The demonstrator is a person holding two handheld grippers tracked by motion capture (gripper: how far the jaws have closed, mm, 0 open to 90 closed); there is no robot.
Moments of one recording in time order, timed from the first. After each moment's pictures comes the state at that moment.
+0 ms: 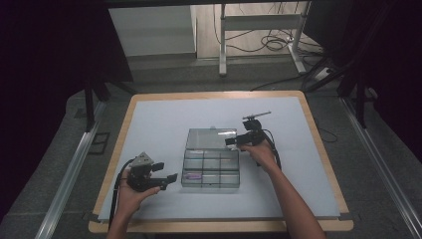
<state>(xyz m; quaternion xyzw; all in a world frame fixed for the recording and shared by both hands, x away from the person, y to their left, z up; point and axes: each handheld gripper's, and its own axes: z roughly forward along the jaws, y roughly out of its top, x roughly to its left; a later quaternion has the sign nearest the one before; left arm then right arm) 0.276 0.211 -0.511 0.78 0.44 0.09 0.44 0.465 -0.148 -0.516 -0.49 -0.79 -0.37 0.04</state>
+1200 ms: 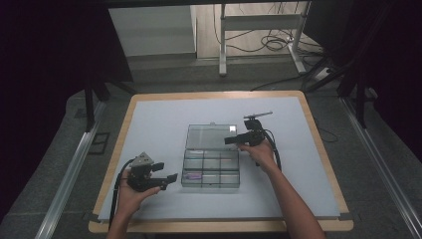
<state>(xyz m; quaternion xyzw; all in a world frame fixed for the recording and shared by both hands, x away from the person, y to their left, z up) 0.276 0.211 -0.512 0.78 0.44 0.09 0.44 0.467 -0.151 -0.516 -0.48 -0.78 -0.40 0.08</state>
